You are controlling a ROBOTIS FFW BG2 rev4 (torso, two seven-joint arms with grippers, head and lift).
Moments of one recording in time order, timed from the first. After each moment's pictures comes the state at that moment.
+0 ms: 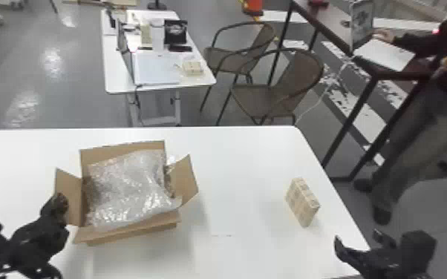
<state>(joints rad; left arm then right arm) 0.21 0.10 0.00 -1.56 0.56 -0.06 -0.02 0.27 0.00 -0.56 -1.56 0.10 0.01 0.61</state>
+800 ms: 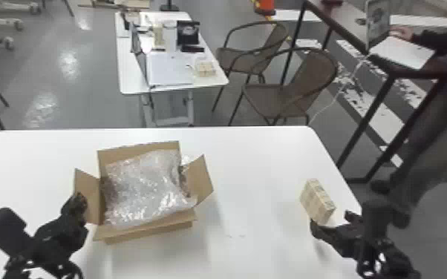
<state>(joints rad) 0.21 0.10 0.00 -1.56 0.56 -0.06 -0.02 0.02 0.00 -0.46 -1.31 0.24 0.06 0.60</state>
